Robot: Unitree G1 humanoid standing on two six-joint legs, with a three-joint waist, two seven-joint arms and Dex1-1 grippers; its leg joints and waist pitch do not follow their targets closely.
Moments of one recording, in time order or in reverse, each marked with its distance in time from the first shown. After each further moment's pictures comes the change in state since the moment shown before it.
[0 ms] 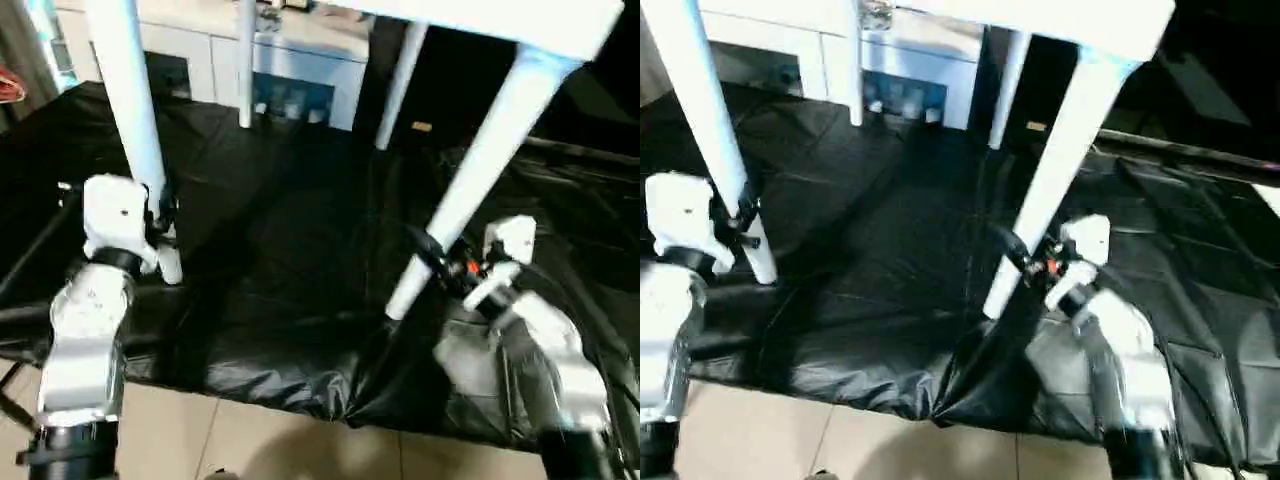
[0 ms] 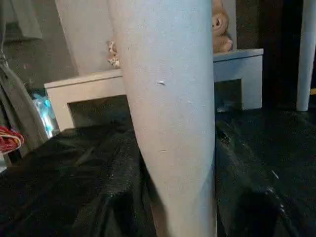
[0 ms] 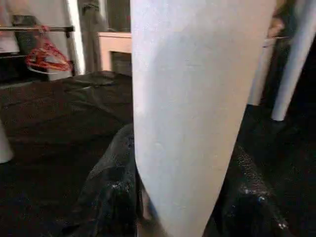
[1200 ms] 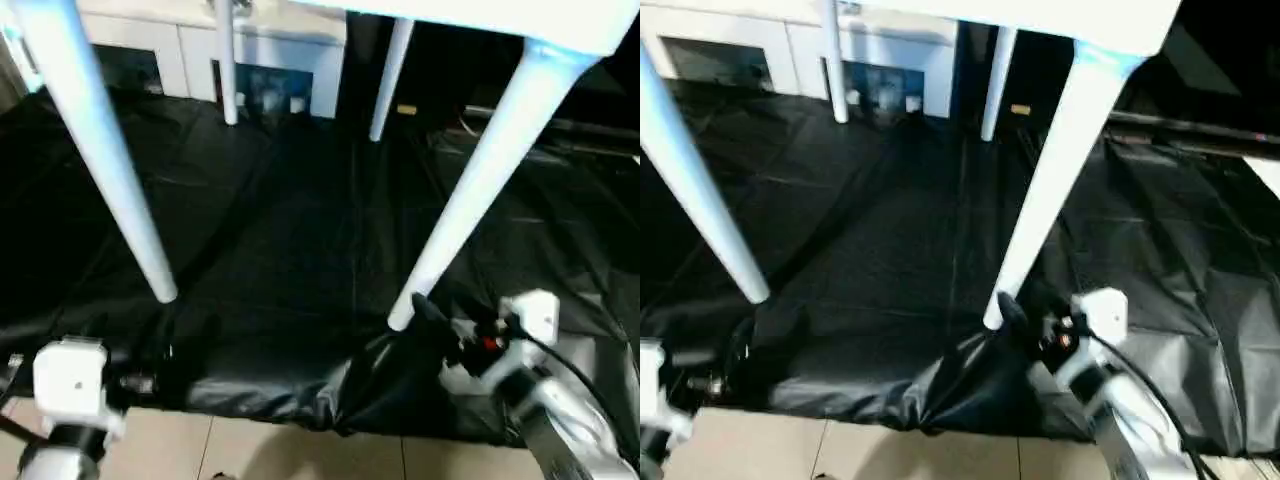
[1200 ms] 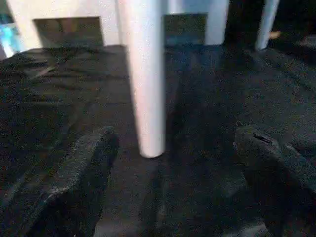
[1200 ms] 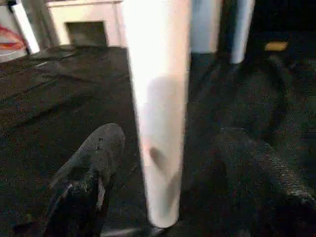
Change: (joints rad) left arm 0.766 -0.142 -0.017 -0.470 -0.169 -0.063 -0.047; right arm 0.428 0.016 -0.008 -0.436 0.024 0.123 -0.149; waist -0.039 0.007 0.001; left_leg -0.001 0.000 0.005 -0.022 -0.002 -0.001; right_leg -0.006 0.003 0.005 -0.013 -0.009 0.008
